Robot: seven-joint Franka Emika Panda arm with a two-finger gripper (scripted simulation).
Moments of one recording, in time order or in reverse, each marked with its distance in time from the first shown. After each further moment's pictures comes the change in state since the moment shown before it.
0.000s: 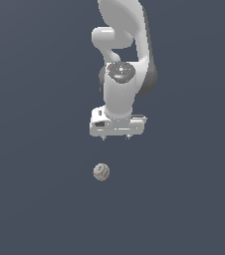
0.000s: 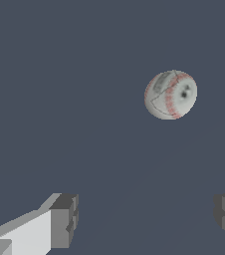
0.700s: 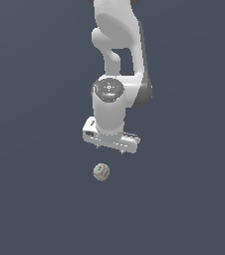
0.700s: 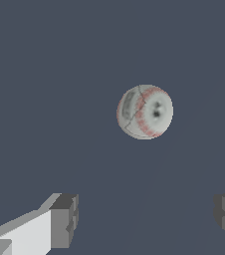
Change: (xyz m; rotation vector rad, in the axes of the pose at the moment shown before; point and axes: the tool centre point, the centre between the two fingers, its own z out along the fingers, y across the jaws) arm 0.039 0.026 0.022 0.016 -0.003 0.328
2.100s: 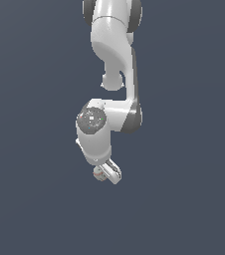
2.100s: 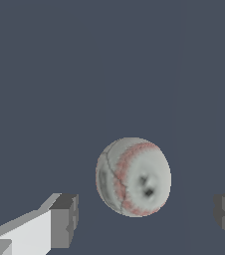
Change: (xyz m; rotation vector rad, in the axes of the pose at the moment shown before) arm 0.065 0.023 0.045 0.008 0.004 0.536
